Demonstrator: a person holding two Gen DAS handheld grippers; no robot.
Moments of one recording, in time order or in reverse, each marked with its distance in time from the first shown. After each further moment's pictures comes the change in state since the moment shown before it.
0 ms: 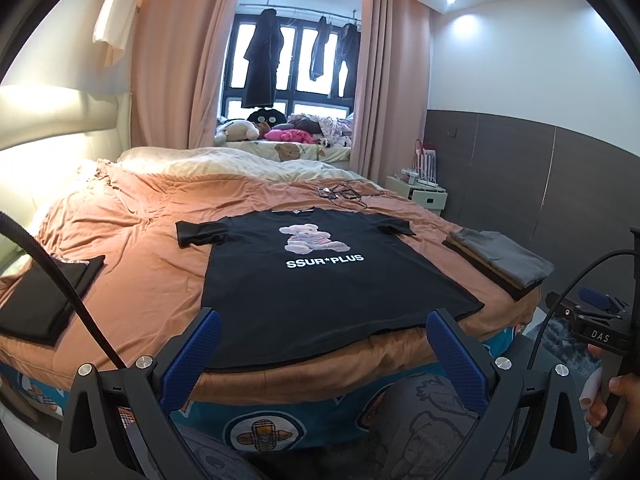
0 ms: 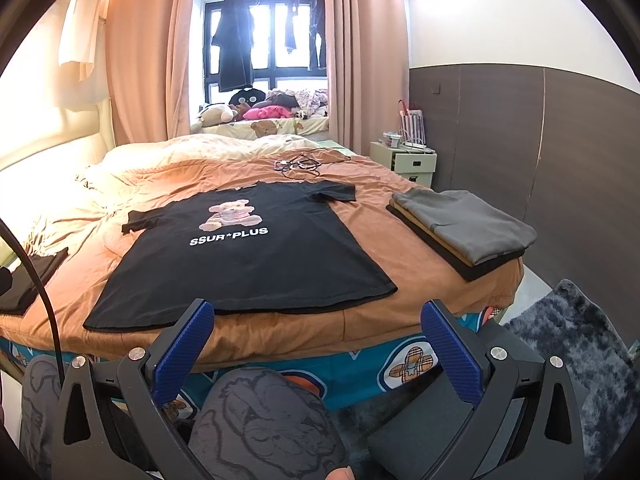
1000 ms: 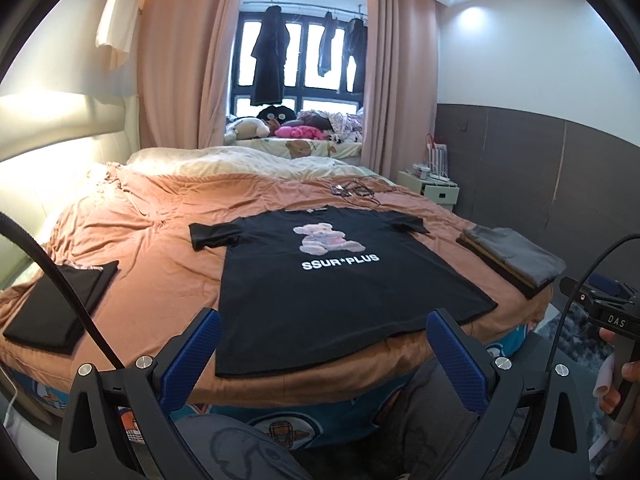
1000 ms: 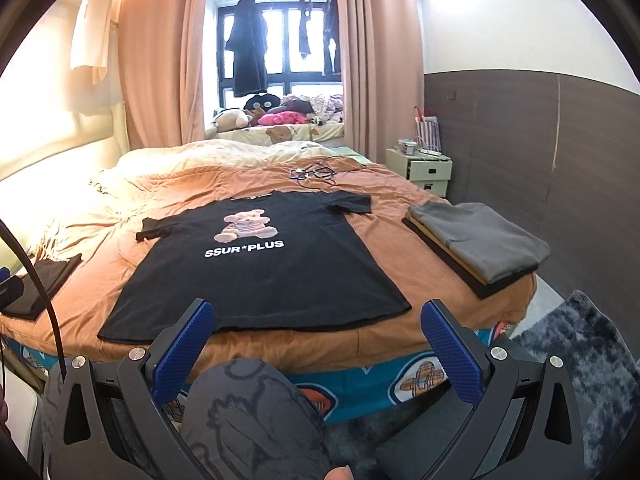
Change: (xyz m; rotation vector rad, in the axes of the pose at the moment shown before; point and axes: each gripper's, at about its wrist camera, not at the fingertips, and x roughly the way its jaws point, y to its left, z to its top) left arm -0.001 0.007 0.021 0.008 0.021 0.053; right arm 0.010 -0.004 0.023 -0.013 -0.014 0.065
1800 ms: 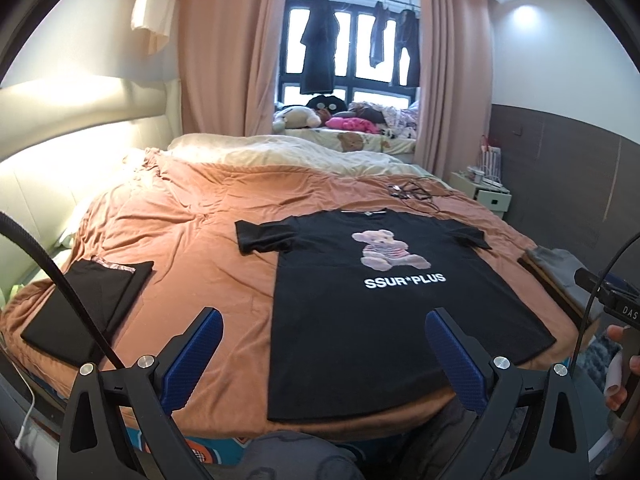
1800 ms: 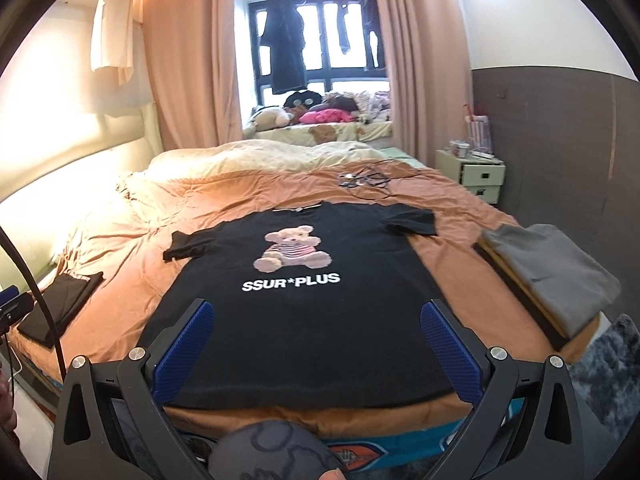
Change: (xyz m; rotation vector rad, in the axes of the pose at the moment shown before) left arm 0.066 0.062 0.043 -0.073 0.042 0.162; right arm 0.142 0.013 0.067 -0.010 0.011 0.160
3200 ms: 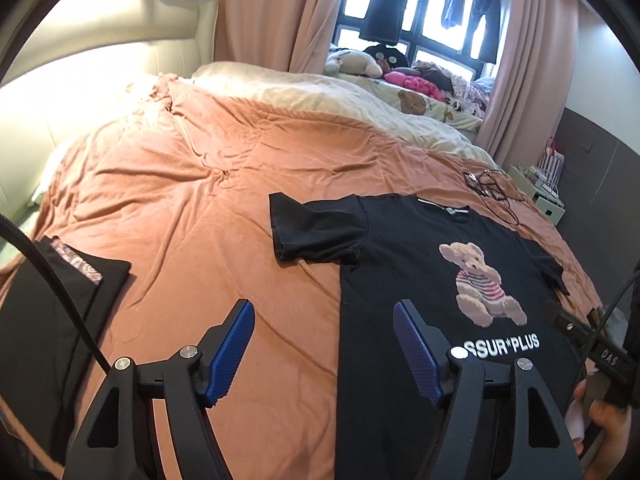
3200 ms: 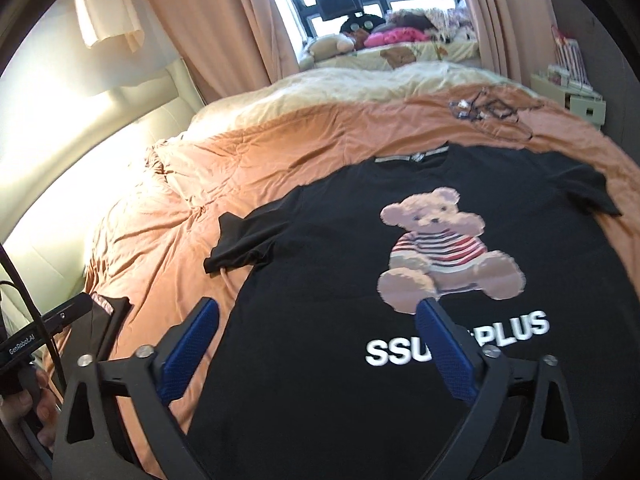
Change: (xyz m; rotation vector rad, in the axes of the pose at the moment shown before) left arm 0.251 0.131 0.084 -0.186 0.218 0.056; right arm 0.294 0.067 0.110 0.106 0.254 0.279
